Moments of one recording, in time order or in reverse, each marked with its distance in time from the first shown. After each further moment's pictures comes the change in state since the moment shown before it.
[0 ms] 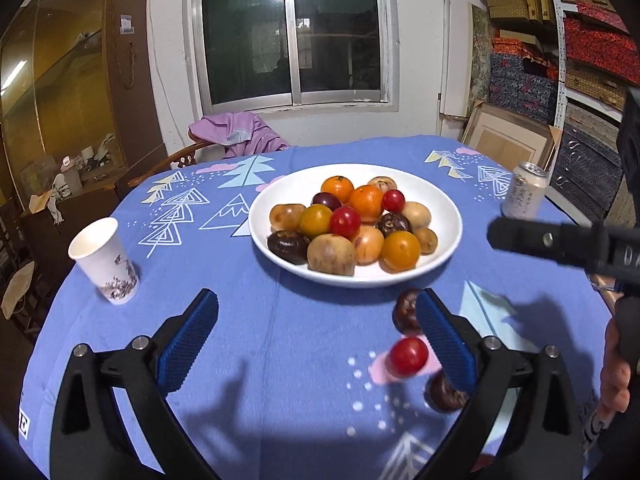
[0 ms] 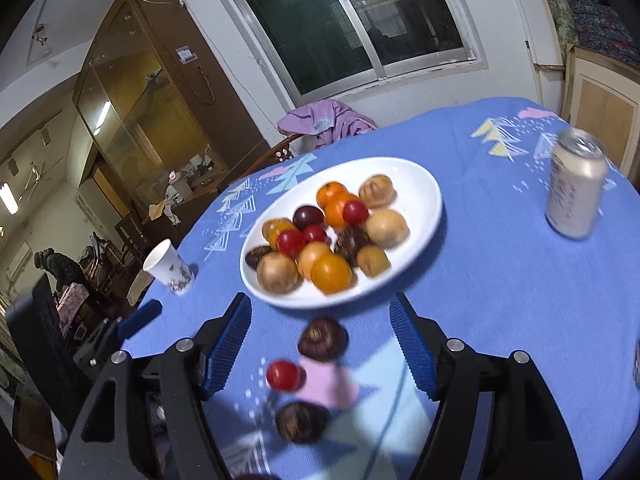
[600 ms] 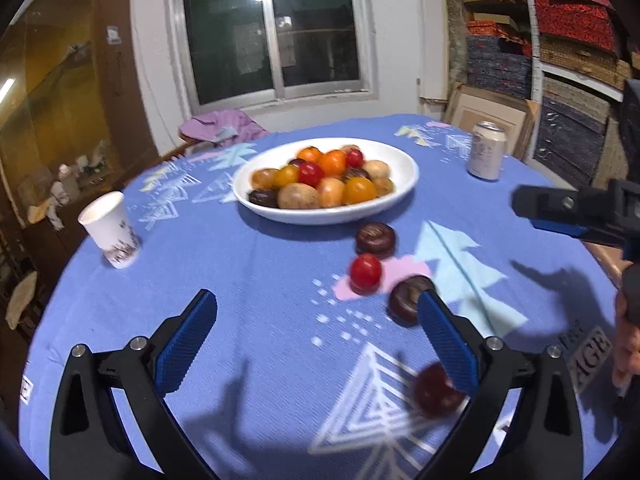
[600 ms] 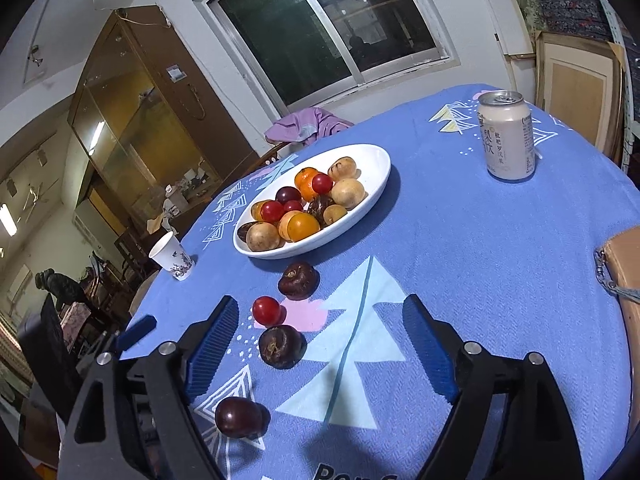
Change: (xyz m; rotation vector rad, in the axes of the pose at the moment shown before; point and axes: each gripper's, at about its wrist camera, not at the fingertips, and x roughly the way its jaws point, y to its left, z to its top) left arm -0.047 -0.029 -0.054 0.071 0.032 -0.053; right arm -0.053 -0.026 -0.050 0.072 -0.049 -0.012
